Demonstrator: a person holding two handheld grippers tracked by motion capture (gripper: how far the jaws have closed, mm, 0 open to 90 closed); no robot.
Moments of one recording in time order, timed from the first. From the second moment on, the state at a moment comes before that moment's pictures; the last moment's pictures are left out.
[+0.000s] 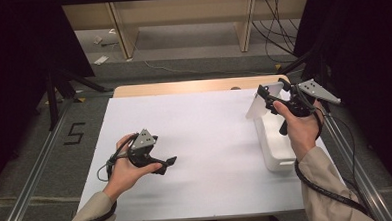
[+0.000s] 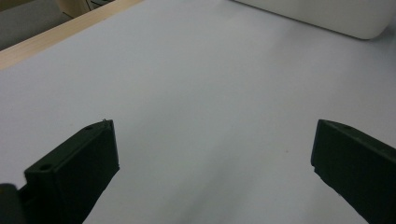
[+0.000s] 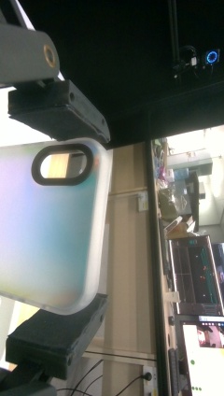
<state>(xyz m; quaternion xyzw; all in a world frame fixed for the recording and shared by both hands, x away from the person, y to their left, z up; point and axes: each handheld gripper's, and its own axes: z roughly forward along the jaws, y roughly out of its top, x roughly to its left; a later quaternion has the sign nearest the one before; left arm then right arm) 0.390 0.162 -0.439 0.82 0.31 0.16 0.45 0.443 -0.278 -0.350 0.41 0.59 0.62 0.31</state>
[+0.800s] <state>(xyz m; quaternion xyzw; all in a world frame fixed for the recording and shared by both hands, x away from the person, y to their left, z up) 0.390 0.161 -0.438 0.82 0.31 0.17 0.45 0.444 -0.285 -0.350 0.42 0.59 0.61 0.32</state>
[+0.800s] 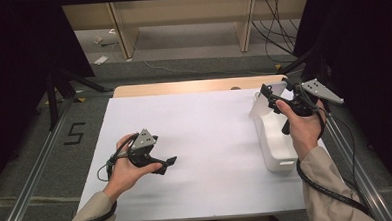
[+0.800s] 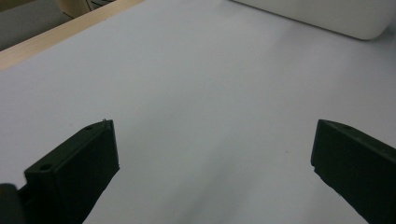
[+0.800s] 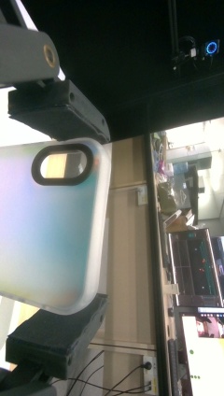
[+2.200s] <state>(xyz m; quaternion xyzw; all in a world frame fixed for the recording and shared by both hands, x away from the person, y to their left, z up) 0.389 0.162 -0.438 0.82 0.31 0.17 0.45 0.445 -0.297 -0.350 0.43 0.58 0.61 0.34</state>
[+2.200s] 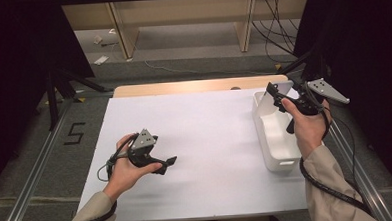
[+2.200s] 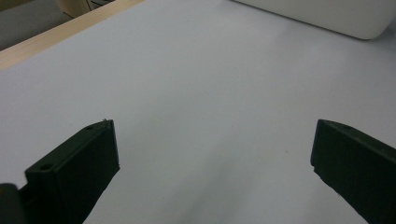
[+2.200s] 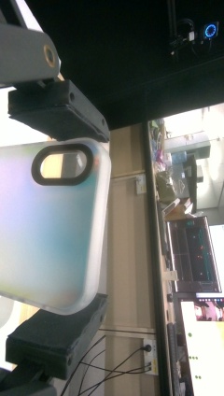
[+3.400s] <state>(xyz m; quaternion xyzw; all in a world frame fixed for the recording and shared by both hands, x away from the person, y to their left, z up) 0.390 0.162 -0.438 0.82 0.31 0.17 0.45 0.447 -0.306 -0.352 0.44 0.57 0.60 0.34</state>
